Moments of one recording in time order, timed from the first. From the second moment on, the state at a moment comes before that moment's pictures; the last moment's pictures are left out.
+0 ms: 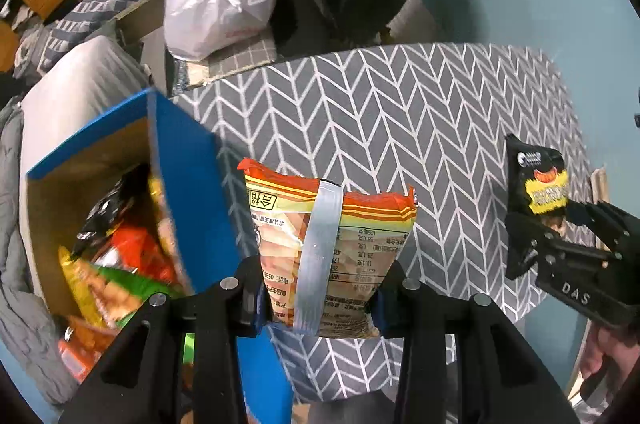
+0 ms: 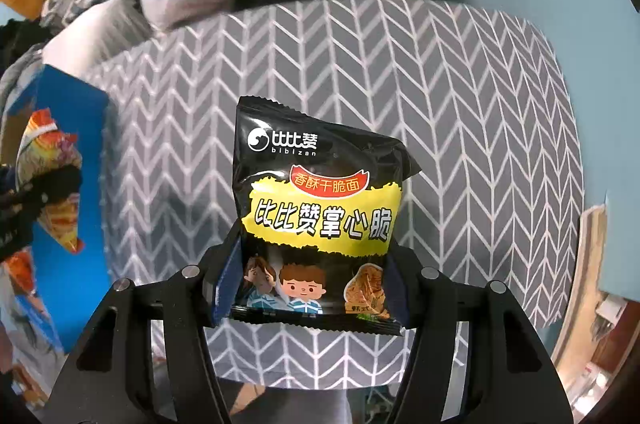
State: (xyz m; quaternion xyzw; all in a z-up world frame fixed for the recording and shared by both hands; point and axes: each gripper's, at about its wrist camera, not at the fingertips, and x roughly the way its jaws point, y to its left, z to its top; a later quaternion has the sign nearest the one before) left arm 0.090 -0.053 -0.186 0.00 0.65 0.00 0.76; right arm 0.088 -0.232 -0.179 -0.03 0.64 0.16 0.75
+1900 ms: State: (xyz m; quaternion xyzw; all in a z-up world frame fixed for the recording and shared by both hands) left arm 0.047 0.183 -0.146 -0.15 0.60 0.18 0.76; right arm 0.075 0.025 -0.124 -0.16 0.58 0.41 0.69
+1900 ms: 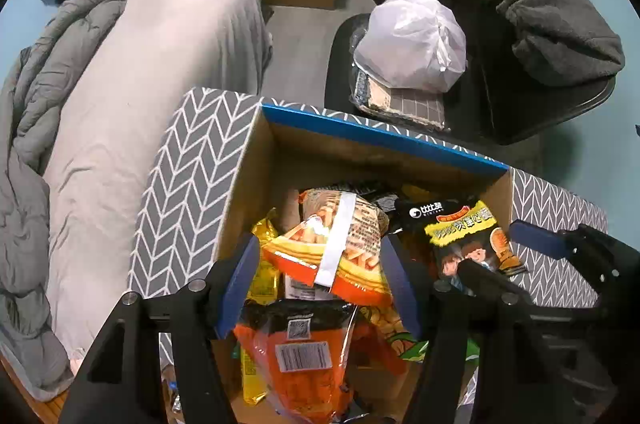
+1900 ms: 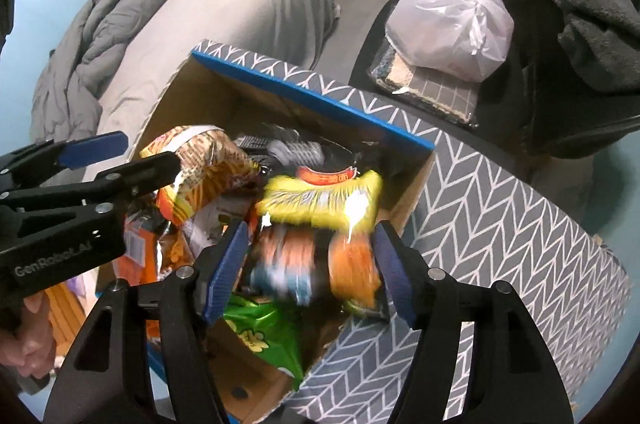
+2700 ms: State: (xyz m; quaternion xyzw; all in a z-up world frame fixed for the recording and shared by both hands) left arm 0.001 0.160 -0.063 -0.16 0.53 0.22 0.80; right arm 0.059 -0.017 -0.034 -0.17 0.51 0.39 0.75
